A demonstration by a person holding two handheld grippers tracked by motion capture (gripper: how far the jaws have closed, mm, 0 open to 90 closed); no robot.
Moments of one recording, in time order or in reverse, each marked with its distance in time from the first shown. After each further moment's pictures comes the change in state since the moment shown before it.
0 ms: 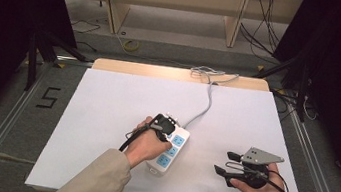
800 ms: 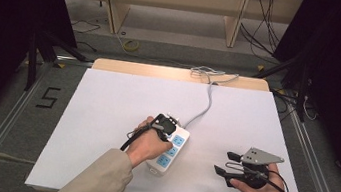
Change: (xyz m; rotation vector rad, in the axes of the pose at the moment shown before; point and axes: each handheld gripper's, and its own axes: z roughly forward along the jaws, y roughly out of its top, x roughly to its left) left arm -0.001 0.002 0.001 0.025 0.008 0.003; right arm 0.000 0.000 0.000 0.003 0.001 -0.005
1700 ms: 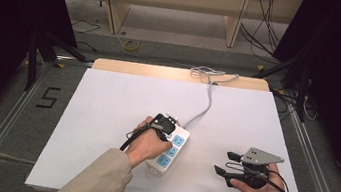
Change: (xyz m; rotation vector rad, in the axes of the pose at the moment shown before) left arm 0.002 -0.001 0.000 -0.010 -0.010 -0.017; right arm 0.000 0.000 0.000 0.001 0.000 -0.004
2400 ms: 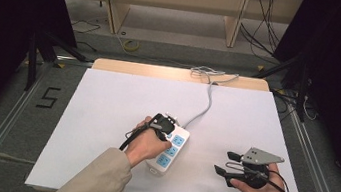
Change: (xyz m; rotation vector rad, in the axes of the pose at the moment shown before) left arm 0.002 -0.001 0.000 -0.002 -0.014 -0.007; right arm 0.000 0.000 0.000 -0.006 0.000 0.002
